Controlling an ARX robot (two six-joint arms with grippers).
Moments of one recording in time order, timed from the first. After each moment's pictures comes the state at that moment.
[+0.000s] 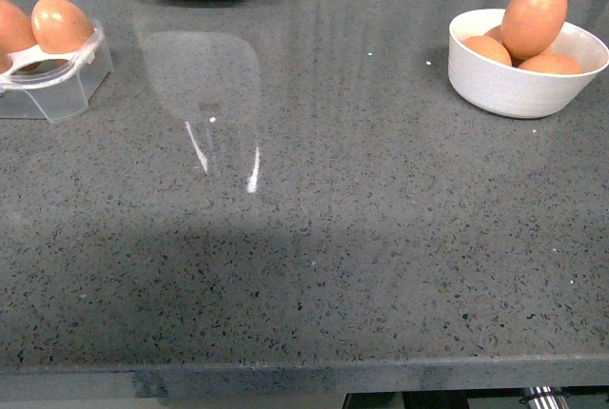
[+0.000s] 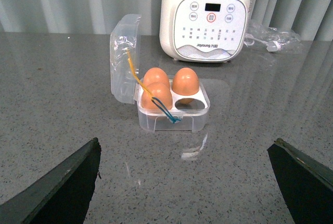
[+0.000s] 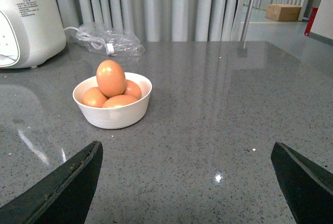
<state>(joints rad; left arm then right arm) 0.00 0.00 0.03 0.00 0.00 0.00 0.00 0.00 0.01 0.00 0.00 0.00</state>
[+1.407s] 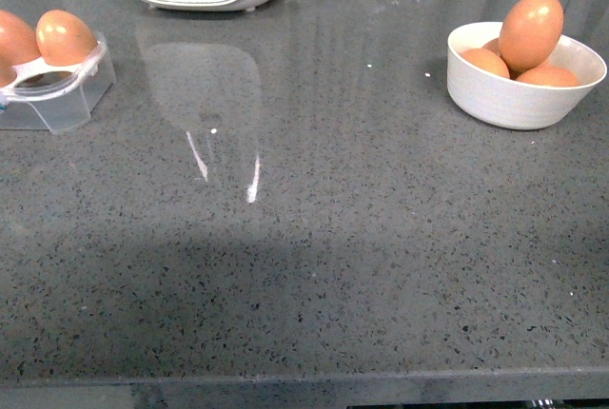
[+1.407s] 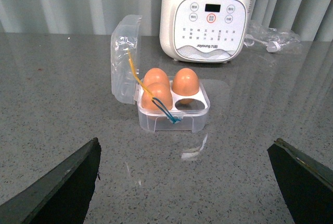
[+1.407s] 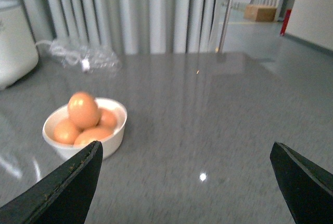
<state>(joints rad) 0.00 0.00 0.03 0.00 0.00 0.00 -0.07 0.38 0.16 0.22 0.03 -0.01</state>
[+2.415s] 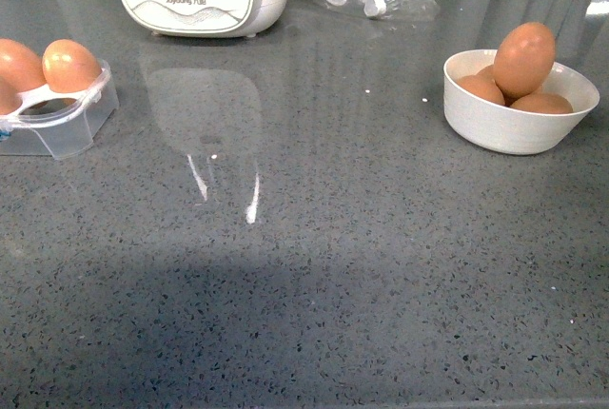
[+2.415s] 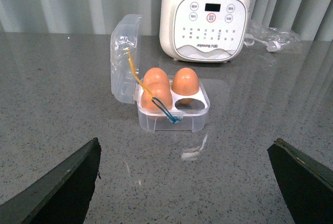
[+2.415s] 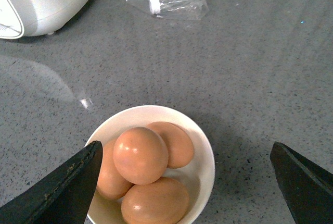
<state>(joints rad) 0.00 0.00 0.03 0.00 0.00 0.00 0.05 1.44 0.84 0.20 -0.22 -0.05</state>
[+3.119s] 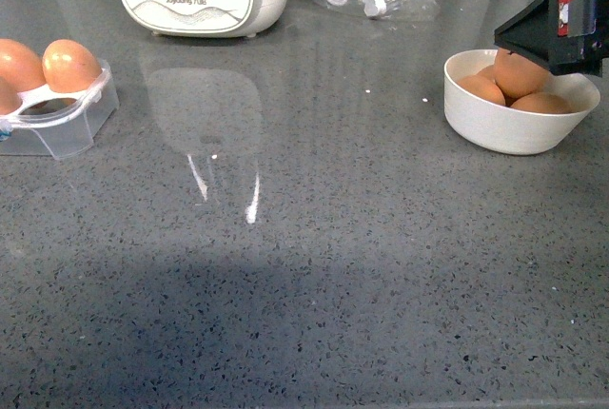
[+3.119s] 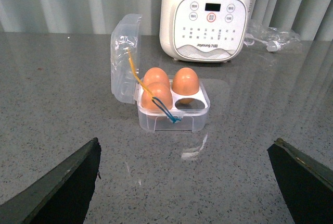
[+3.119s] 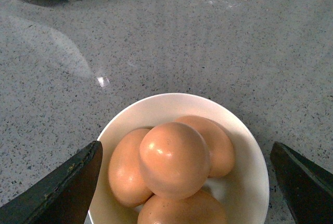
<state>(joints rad) 0.00 0.00 0.03 0.00 0.00 0.00 0.08 1.59 0.87 0.27 -0.29 -0.12</state>
